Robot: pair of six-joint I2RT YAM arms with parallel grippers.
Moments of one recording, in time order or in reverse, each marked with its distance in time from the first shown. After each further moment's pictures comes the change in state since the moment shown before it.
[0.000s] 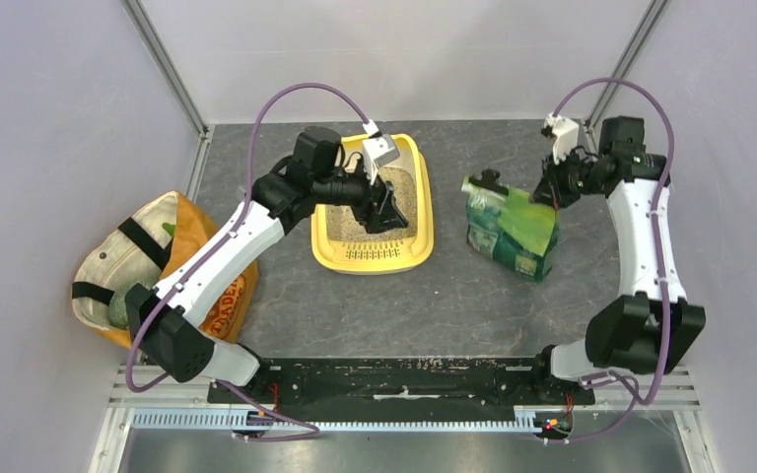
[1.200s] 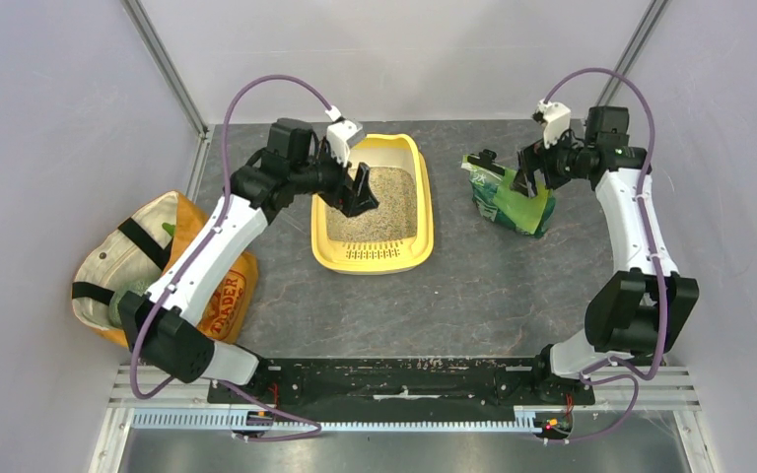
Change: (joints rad) left arm 0.176 -0.032 -0.035 -0.047 -0.166 -0.045; right arm 0.057 0.138 0.003 0.304 0.077 0.108
